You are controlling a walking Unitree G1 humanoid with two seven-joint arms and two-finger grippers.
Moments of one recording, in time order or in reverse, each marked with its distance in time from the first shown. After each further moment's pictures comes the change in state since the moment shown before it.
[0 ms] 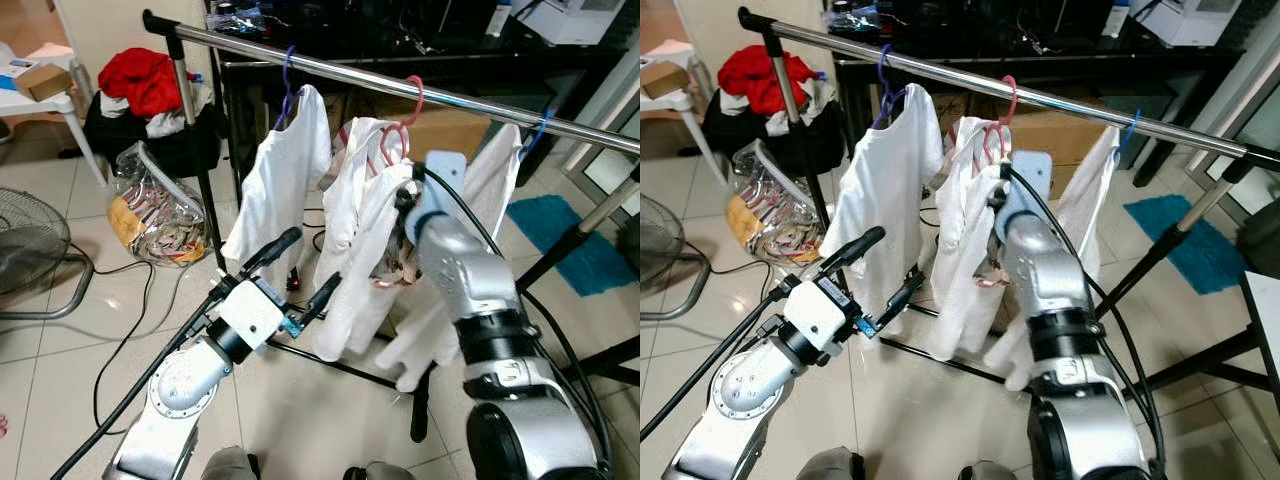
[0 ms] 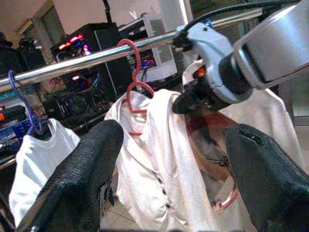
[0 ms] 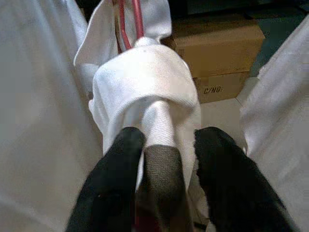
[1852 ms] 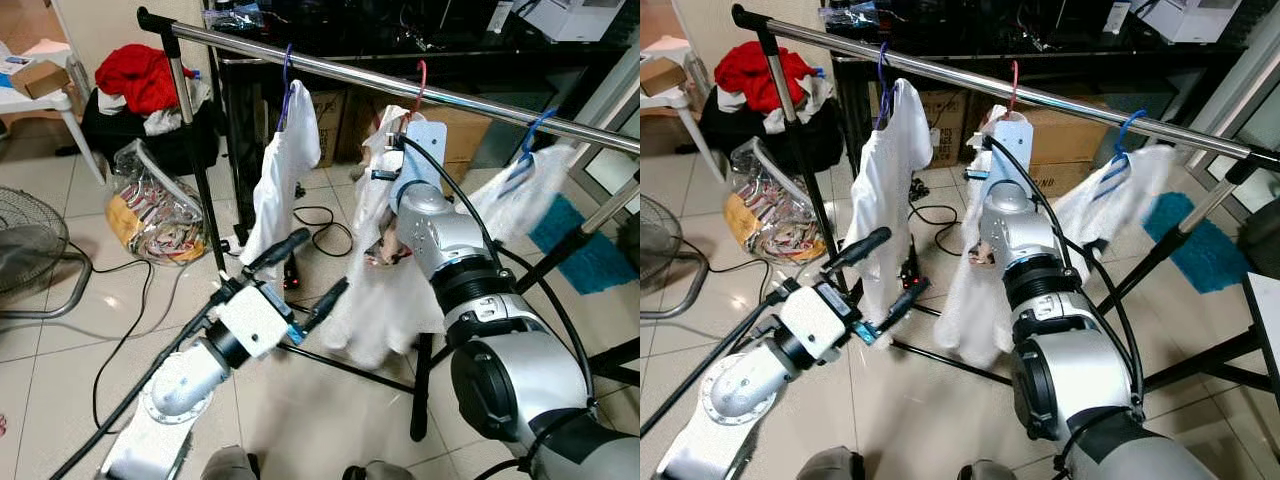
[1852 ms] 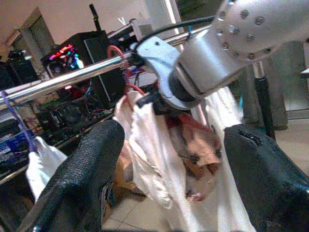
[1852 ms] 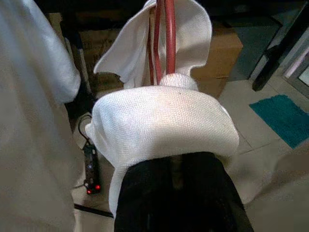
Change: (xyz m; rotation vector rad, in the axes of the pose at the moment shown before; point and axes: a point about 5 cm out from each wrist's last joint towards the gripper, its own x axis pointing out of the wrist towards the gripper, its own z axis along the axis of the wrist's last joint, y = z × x) left arm -0.003 0.001 0.018 0.067 -0.014 -0.065; right arm 0.025 0.024 0.027 -0.047 -0.002 -0.121
